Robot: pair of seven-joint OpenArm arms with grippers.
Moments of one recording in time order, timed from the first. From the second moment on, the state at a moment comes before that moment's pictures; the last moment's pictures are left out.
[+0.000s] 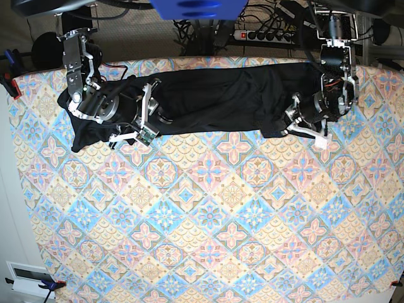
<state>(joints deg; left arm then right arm) 8.8 -18.7 -10.6 91.2 -65.0 10.1 59.2 -7.7 19.4 -5.2 111.7 24.6 41.7 -55.5</state>
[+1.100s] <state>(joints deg) 24.2 -20.2 -30.2 100.9 -66.7 9.9 66.4 -7.7 19.4 -5.3 111.7 24.6 41.7 -55.5</state>
